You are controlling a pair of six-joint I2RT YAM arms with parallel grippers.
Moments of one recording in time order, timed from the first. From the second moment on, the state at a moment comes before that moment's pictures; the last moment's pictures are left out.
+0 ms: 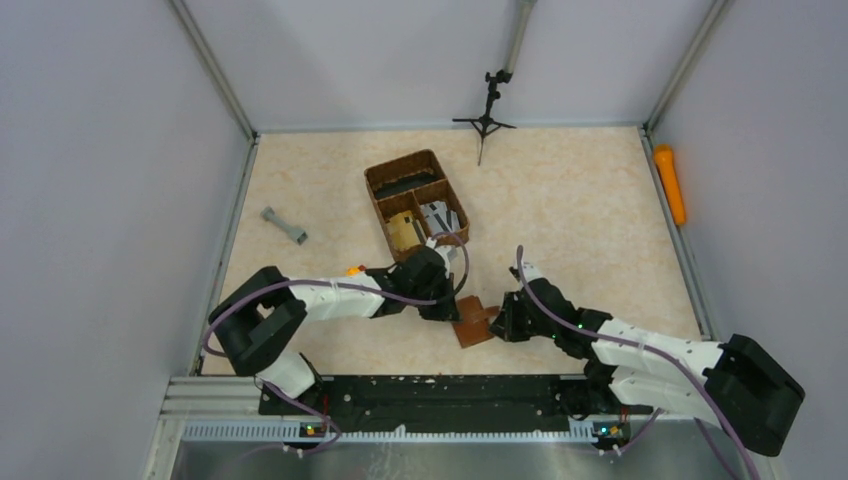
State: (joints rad) left arm -0.91 1.58 0.74 -0.01 0.25 -0.79; right arm 0.85 0.98 0.26 -0.02 -0.05 0.74
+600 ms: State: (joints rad) left arm -0.91 1.59 0.81 -0.10 0.19 -0.75; right arm 0.89 1.02 0.36 0.05 -0.24 0.71
